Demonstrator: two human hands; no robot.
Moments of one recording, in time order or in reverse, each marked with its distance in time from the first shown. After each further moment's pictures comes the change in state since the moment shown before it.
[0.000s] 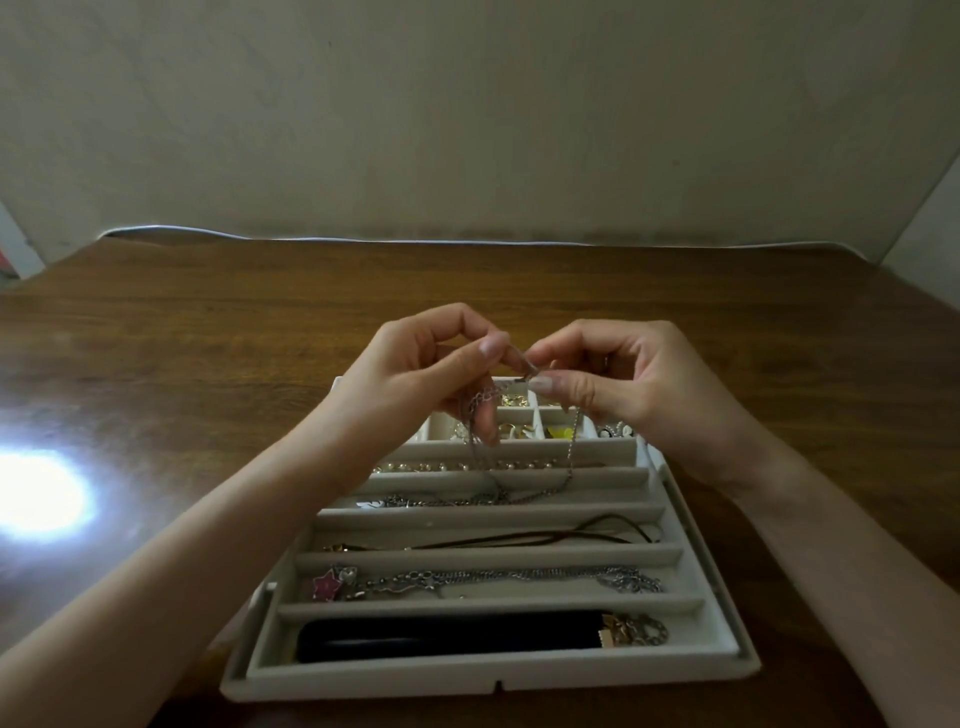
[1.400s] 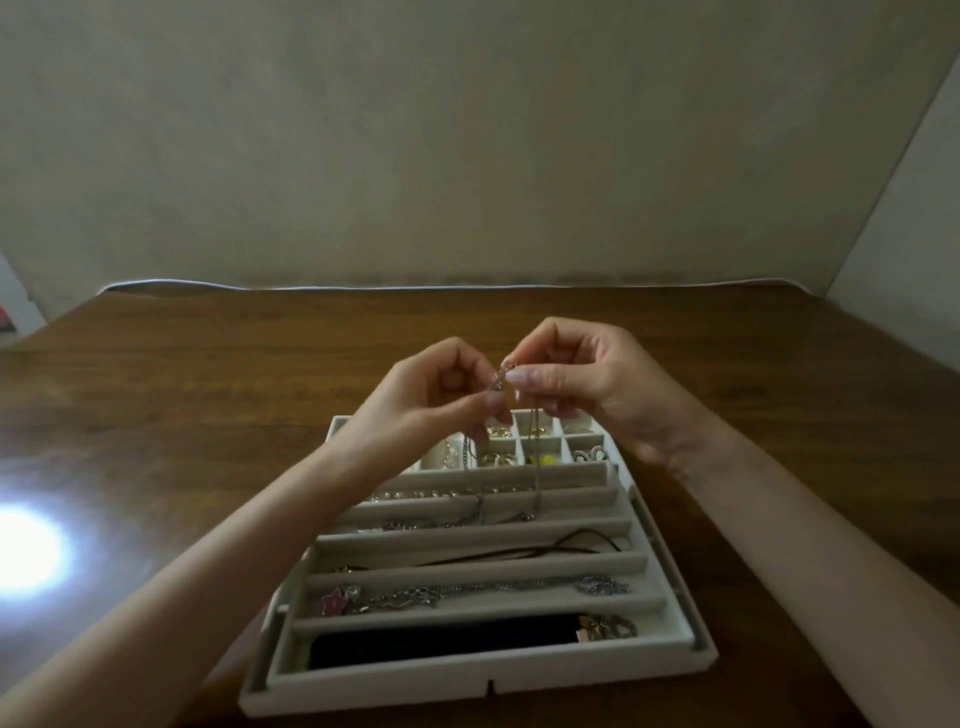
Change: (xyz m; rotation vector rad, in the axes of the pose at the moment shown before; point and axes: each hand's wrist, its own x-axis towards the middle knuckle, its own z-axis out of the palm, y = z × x) left_hand 0.007 -0.002 0.001 0.038 -0.061 0.096; right_hand 0.013 -0.017 -0.006 0.215 0.024 0.085
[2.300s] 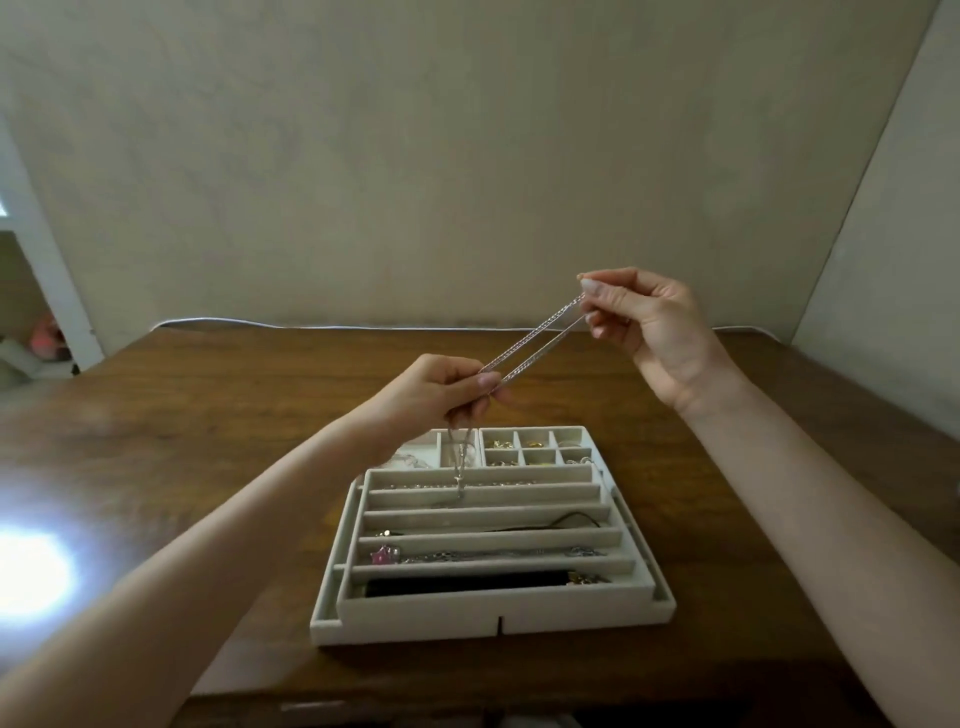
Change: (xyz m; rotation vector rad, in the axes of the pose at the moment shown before) left_hand -0.003 0.028 -0.013 0.150 -0.035 -0.108; right_hand -0.003 -0.054 -0.020 0.233 0.412 -0.186
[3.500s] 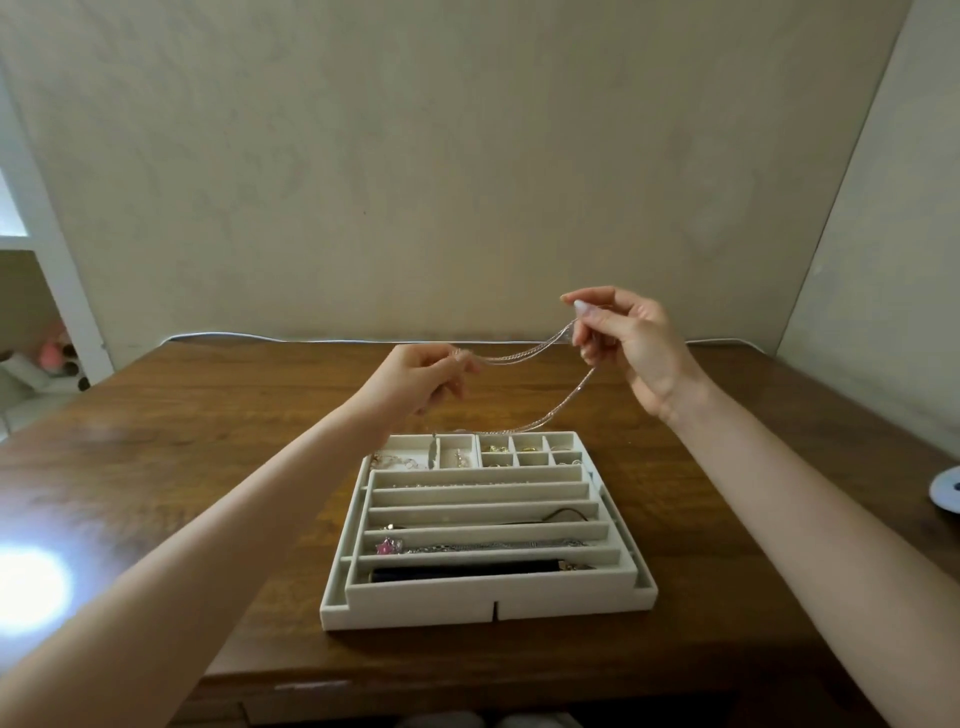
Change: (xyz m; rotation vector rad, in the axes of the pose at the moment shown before) left_hand -0.001 0.004 -0.011 -0.004 0.215 0.002; right_hand -0.006 0.004 -0.009 -0.212 -0.060 -0.045
